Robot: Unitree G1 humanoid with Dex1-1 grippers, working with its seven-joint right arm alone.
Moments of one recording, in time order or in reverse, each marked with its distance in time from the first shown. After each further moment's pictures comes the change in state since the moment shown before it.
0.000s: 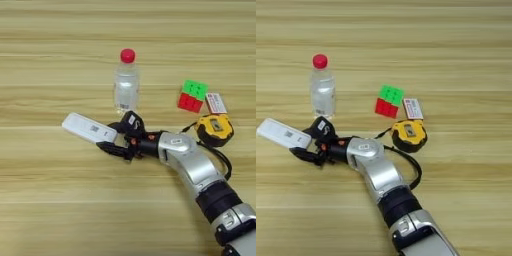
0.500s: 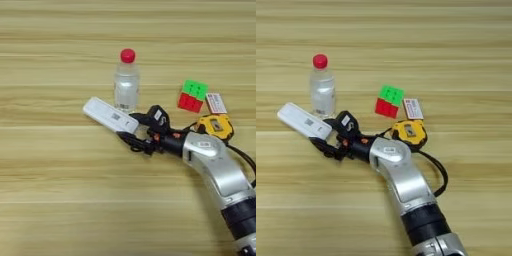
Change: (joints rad) arm 0.182 -0.129 -0.099 -0.362 0.037 0.095 -0.022
